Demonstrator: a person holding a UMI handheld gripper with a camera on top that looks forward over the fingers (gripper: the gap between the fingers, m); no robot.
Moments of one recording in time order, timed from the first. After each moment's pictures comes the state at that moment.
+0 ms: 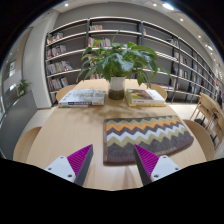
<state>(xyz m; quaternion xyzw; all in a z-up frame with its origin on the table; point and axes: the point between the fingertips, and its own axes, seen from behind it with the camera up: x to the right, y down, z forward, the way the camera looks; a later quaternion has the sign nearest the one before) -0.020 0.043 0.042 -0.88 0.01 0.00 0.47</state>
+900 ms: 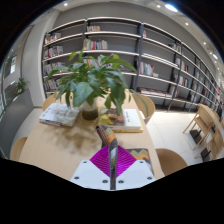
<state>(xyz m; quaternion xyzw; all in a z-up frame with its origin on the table) 0.126 0.151 0.128 -0.89 -0.02 -0.03 0.46</state>
